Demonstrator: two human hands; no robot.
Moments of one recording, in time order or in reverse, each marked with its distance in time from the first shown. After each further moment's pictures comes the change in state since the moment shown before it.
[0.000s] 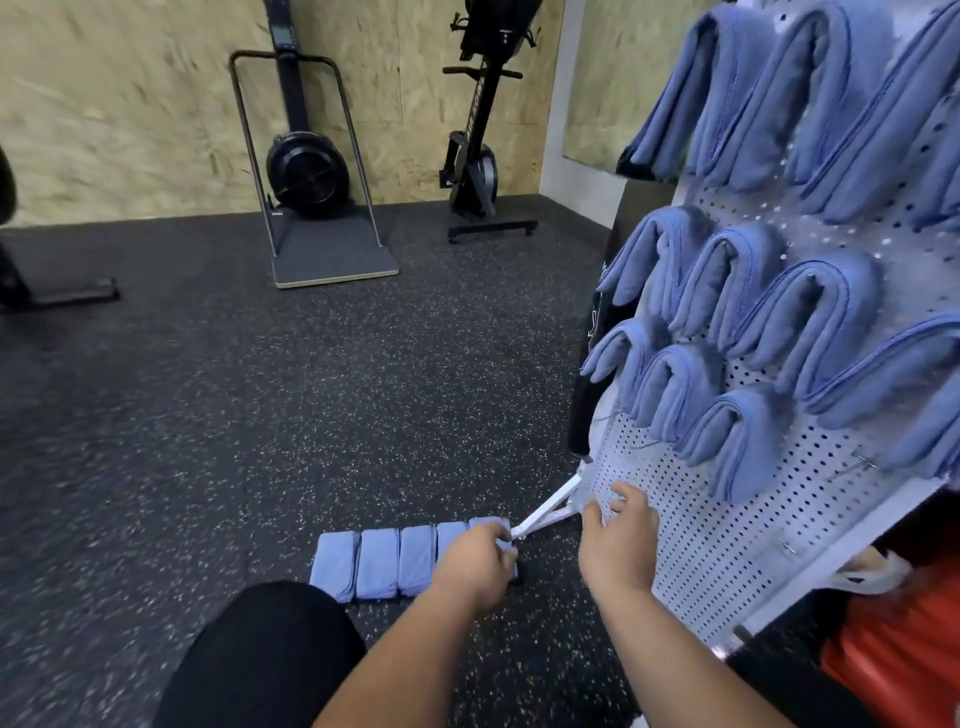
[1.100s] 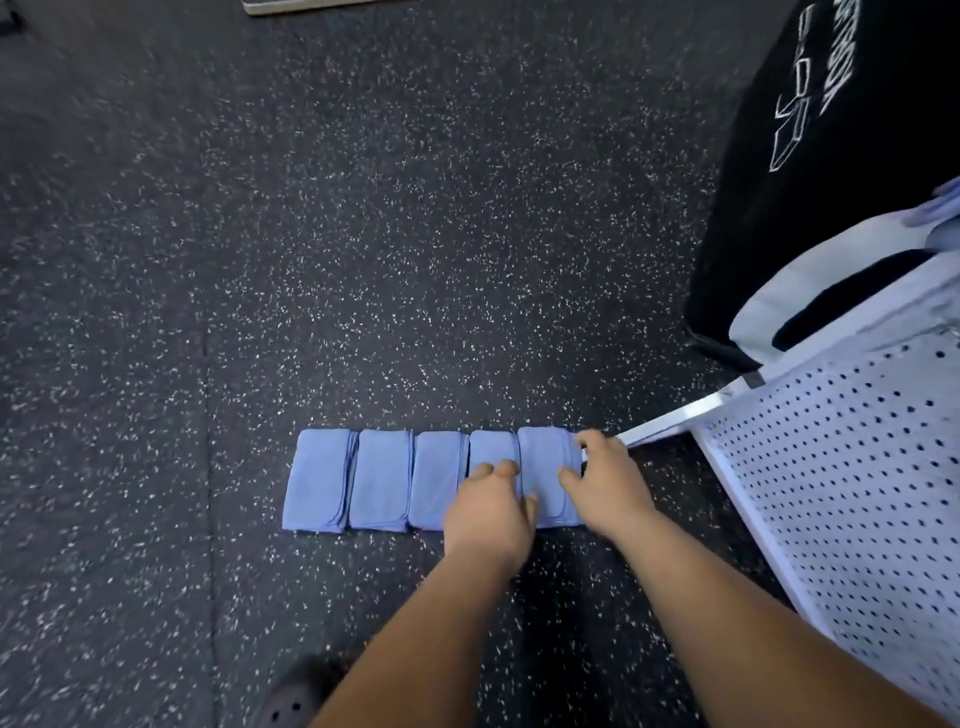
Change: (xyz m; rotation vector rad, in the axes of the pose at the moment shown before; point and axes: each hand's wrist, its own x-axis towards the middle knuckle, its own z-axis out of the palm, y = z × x) left_hand 0.201 -0.140 0.101 0.029 -0.048 -0.293; right_hand 0.142 0.146 0.290 -0.583 -0.775 -0.090
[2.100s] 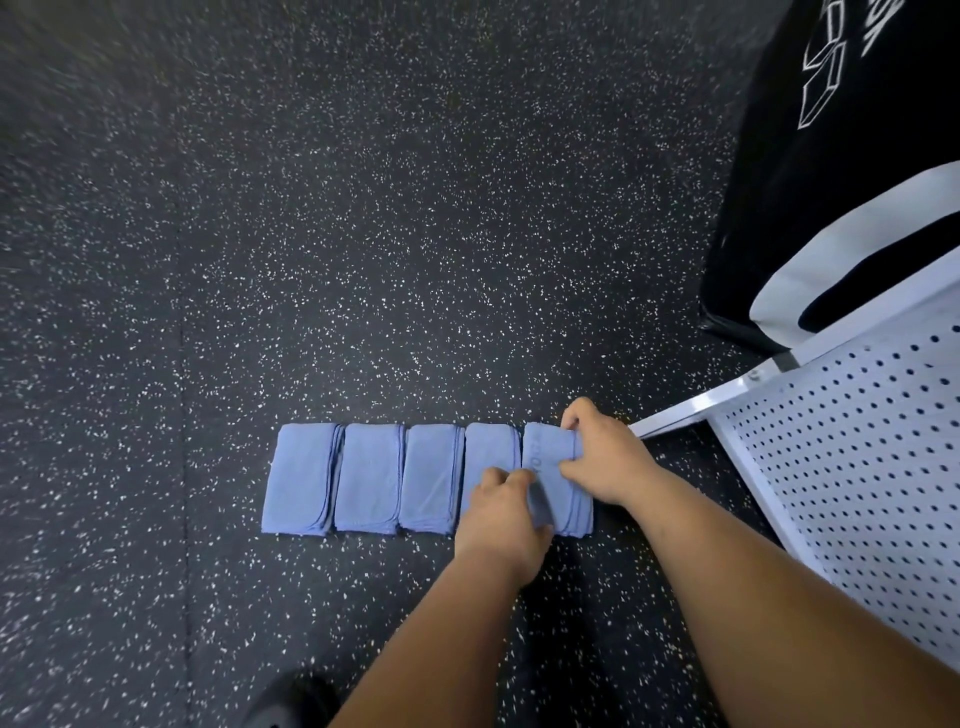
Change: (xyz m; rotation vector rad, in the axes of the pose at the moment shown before) left_hand 0.029 -0.015 0.045 0.015 -0.140 0.009; right_hand 0.057 0.012 0.006 -0.150 -0.146 -0.187
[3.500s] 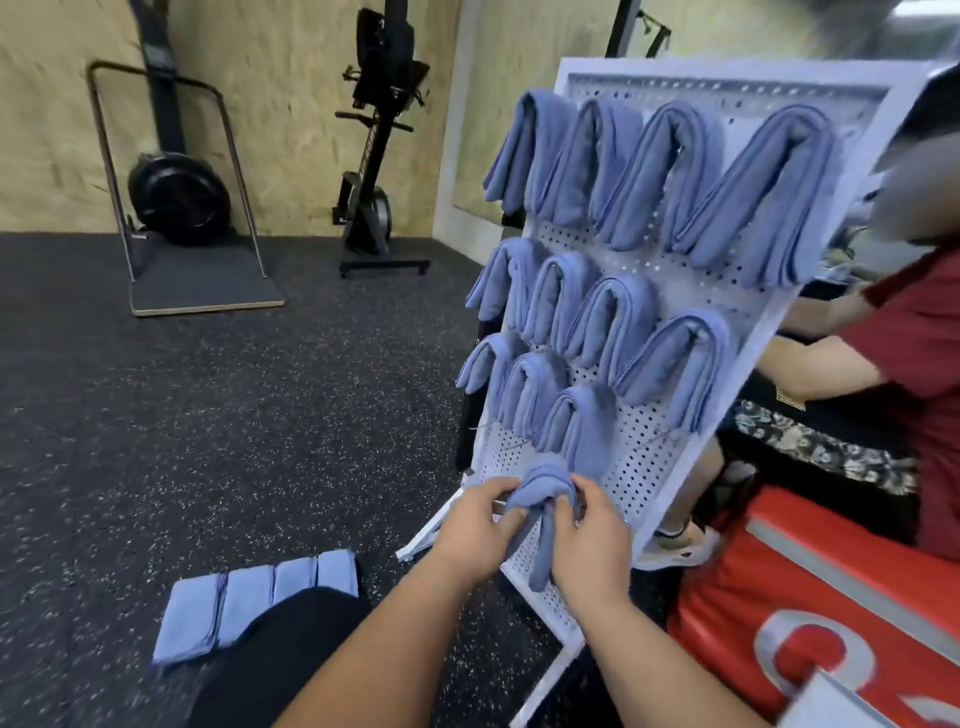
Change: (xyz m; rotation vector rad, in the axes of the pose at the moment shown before) left_hand -0.344 0.214 -0.055 -0.450 0.164 0.825; right_hand -0.500 -0.030 -0.137 0.450 1.182 0.174
